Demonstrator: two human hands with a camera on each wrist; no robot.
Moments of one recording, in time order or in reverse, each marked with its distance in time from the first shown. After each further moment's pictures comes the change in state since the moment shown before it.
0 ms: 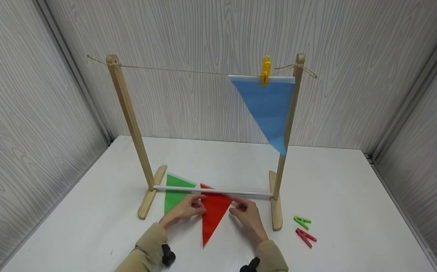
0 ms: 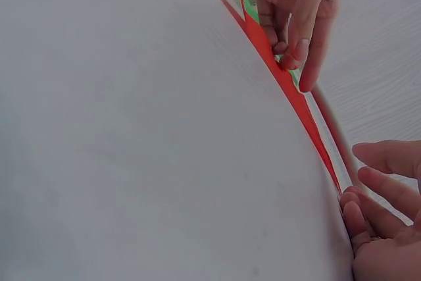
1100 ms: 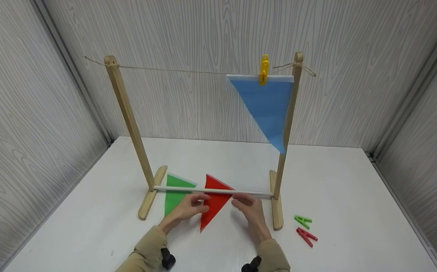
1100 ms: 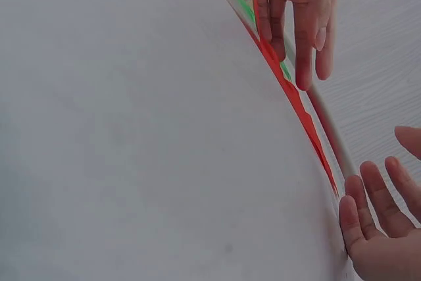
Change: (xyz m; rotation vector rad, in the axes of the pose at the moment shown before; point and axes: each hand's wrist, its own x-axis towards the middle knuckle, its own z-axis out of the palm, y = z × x) left_hand -0.007 0.007 0.008 -0.162 0.055 -0.003; right_hand 0.004 -0.006 -0.002 0.339 0.084 0.173
